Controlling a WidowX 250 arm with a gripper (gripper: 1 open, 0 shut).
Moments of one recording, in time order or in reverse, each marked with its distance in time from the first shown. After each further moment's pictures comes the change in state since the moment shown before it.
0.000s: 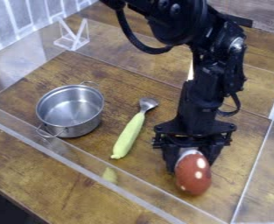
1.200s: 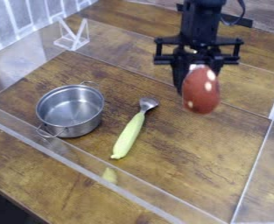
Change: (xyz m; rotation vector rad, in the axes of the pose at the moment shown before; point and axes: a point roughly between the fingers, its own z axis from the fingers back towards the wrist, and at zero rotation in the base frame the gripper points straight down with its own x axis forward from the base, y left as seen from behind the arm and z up) arm 0.040 0.000 0.082 -0.047 0.061 -0.079
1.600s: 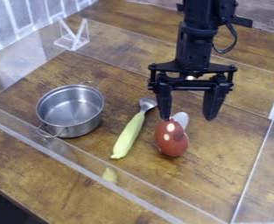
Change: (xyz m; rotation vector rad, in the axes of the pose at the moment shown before) arm -0.012 0.006 -0.015 -0.014 0.050 -0.069
